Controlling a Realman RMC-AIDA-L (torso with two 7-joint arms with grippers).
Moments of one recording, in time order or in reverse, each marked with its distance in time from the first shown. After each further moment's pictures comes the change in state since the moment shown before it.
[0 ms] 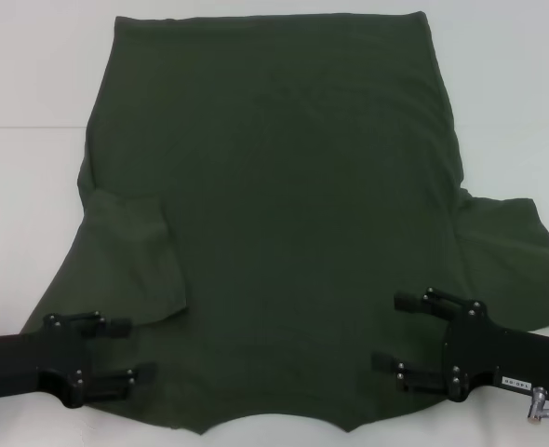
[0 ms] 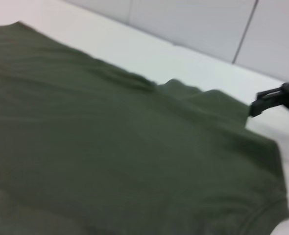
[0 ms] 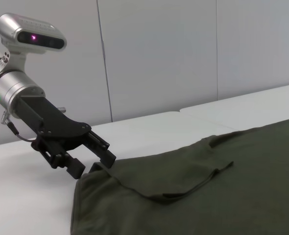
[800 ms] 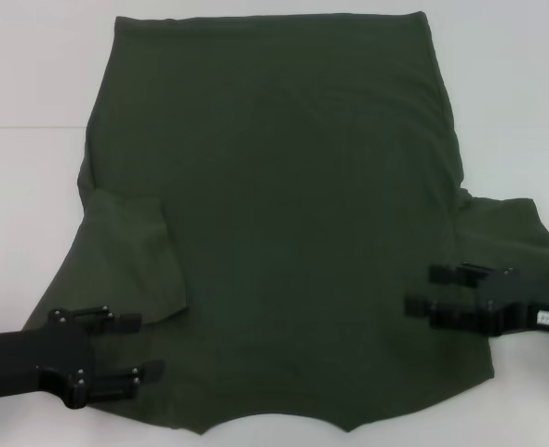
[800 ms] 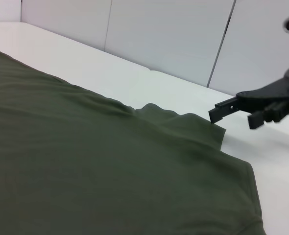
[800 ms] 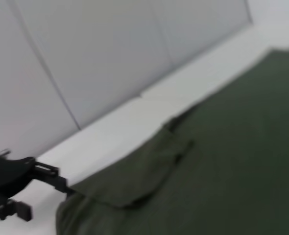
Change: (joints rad) left arm 0.003 0.002 -0.007 0.005 -0.048 0.079 0.020; right arm 0.005 -0.006 -0.034 -0.277 -0.058 -0.007 0.641
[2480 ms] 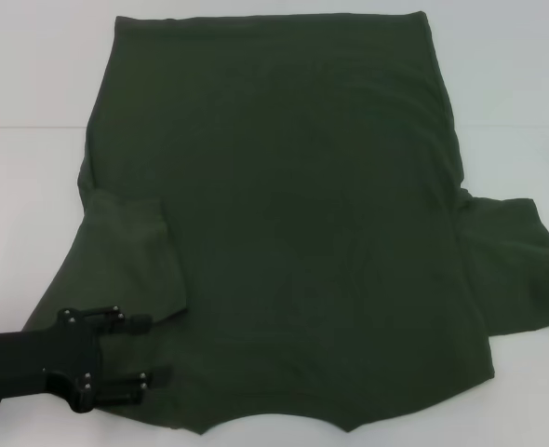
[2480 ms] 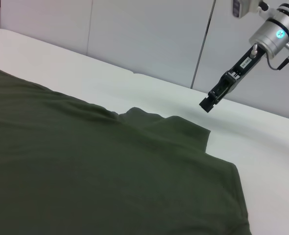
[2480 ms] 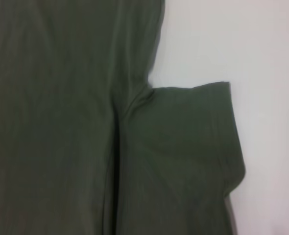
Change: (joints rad) left arm -0.011 -0.001 0.009 0.000 0.000 0.027 0.030; right arm 0.163 -0.061 0.141 -0.356 -0.752 0.037 0.991
